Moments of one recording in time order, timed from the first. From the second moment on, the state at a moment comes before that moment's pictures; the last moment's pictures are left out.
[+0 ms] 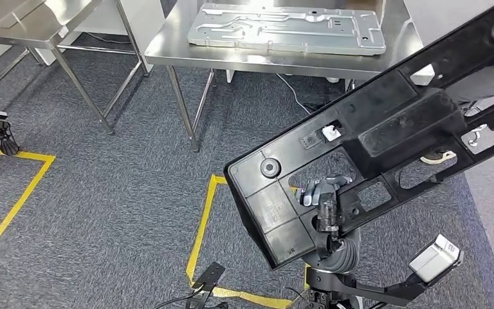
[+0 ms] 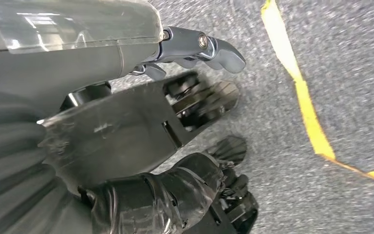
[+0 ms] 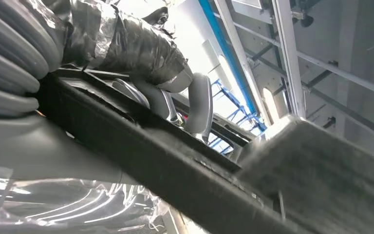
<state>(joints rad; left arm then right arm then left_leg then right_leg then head) -0.27 -0.12 -1.04 -0.23 0.61 0.55 -0.01 -0.08 -0.02 0.67 -1.84 -0.55 -0.68 -0.69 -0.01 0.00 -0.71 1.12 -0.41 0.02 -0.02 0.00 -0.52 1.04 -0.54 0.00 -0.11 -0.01</state>
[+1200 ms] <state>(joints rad) -0.28 -0.14 -1.04 -0.23 0.60 0.54 0.01 -0.07 -0.02 0.67 -1.84 -0.52 -0.69 -0.69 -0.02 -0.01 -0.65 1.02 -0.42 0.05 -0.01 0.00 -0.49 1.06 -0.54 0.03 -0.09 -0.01</state>
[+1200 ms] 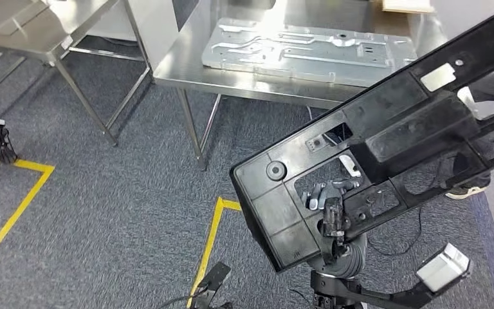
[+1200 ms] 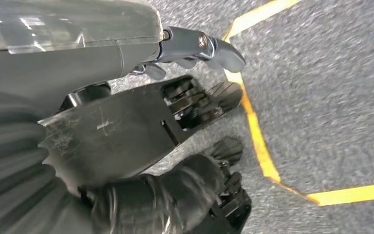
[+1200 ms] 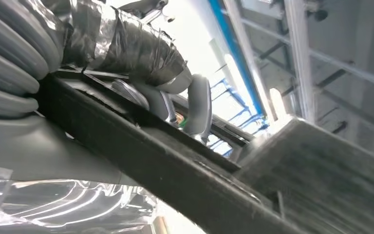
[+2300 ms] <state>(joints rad) -0.28 -0.15 -1.04 -0.23 0.59 0.54 0.01 -0.07 -0.02 0.67 -1.83 -0.52 -0.69 -0.68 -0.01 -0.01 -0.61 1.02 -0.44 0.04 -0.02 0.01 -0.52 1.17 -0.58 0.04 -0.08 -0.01</state>
